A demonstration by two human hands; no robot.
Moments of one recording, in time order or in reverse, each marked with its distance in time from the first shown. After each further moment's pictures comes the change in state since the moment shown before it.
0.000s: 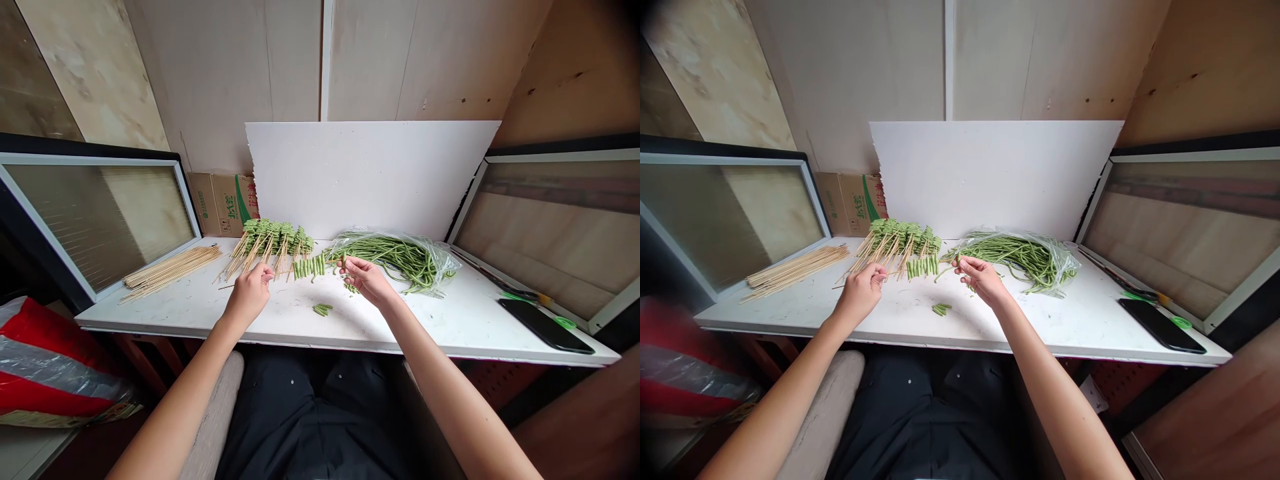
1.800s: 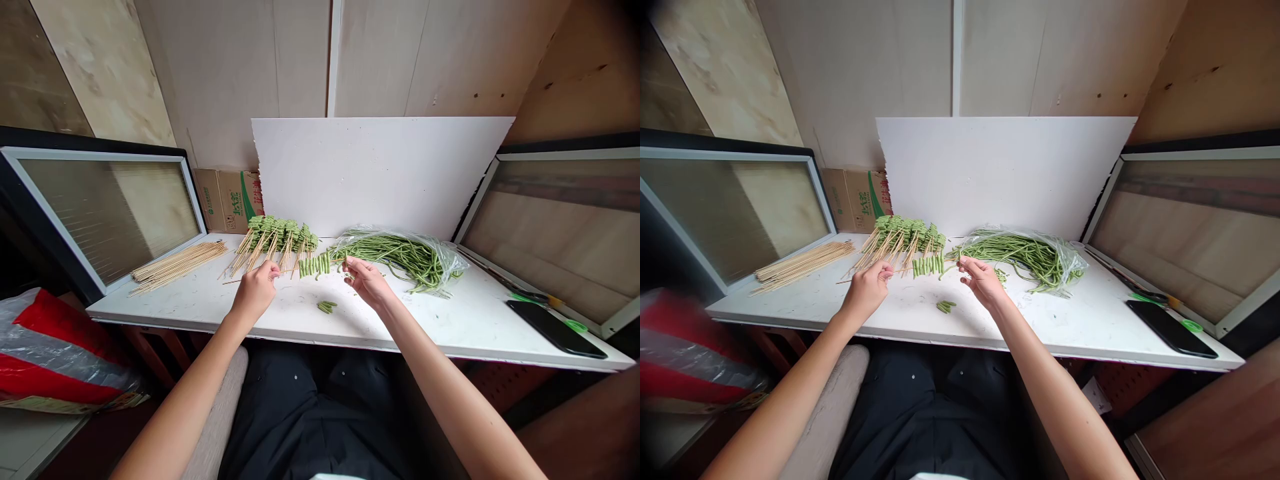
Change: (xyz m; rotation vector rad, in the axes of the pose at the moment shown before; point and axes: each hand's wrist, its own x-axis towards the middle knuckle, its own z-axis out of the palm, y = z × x) left_hand -0.002 0.001 0.001 0.051 -0.010 0.013; right_hand -0.001 0.007 0.021 0.143 0.079 0.023
